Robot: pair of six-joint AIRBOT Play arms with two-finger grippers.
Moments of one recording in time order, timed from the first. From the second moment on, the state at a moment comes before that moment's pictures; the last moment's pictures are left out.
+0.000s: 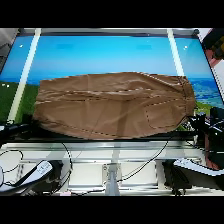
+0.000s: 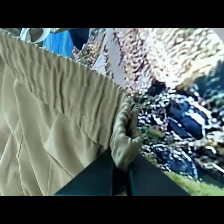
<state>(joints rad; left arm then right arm) 0.80 -1.13 0.45 0.99 -0.74 -1.64 -1.06 -1.32 0.51 -0.45 0.90 0.89</state>
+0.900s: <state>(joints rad) 0.82 -0.72 0.64 1.10 -0.83 -1.39 -1.06 -1.00 0.58 -0.61 1.05 1.05</state>
